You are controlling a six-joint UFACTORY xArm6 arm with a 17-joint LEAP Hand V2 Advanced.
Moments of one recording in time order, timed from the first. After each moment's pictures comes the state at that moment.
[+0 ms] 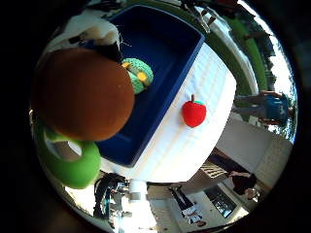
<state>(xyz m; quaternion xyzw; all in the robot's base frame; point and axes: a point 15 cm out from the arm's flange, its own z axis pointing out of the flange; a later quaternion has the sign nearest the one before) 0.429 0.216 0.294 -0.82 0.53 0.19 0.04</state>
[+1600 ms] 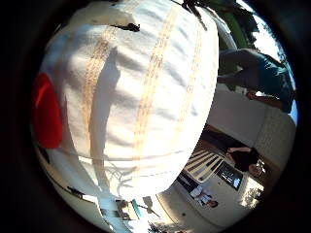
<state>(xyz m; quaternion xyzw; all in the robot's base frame) 0.502 -0.048 0.148 -0.74 0.66 0.10 -0.07</state>
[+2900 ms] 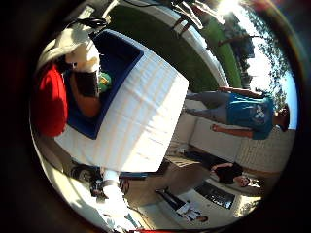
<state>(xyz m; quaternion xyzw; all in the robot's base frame) 0.462 0.167 0.413 -0.83 0.55 0.00 0.05</state>
